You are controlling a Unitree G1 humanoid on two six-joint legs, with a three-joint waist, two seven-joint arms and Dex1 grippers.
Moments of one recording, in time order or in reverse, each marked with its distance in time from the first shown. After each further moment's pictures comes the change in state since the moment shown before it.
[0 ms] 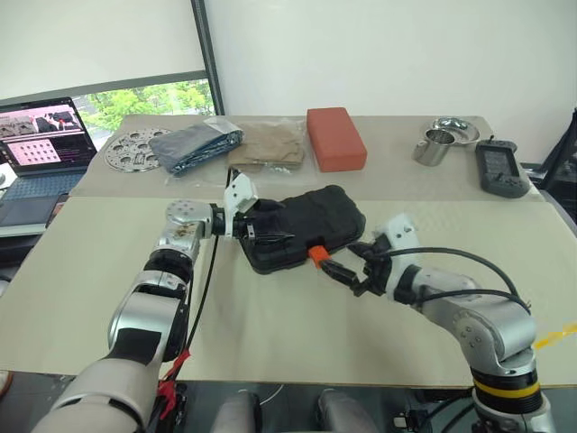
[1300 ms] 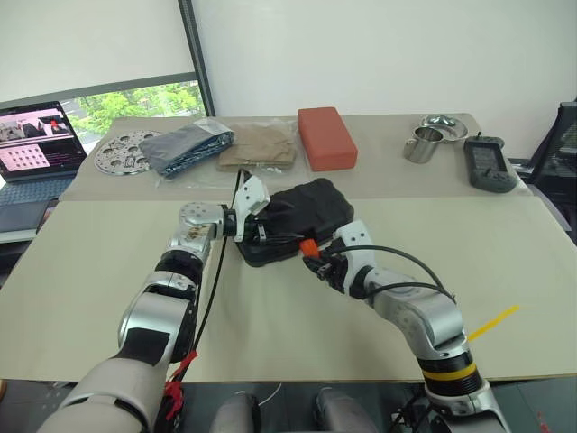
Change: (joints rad) left arm -0.004 -0.028 0.002 0.004 0.033 -0.005 0.047; right arm -0.055 0.165 0.185 0.262 -0.239 -0.248 -0.084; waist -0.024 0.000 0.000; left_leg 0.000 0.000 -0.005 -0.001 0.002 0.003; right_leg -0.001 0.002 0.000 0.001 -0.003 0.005
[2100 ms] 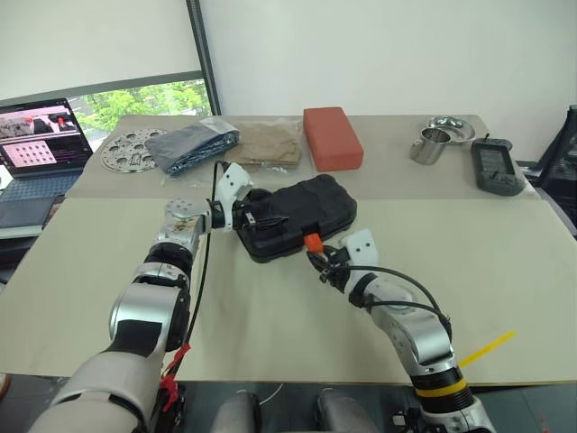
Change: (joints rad) left arm -0.059 0.039 0.055 0.114 0.024 0.038 0.135; right arm 0.122 0.031 0.008 0.070 -0.152 -0.344 0.053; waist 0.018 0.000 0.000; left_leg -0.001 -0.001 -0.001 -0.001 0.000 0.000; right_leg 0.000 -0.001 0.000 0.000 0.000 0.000
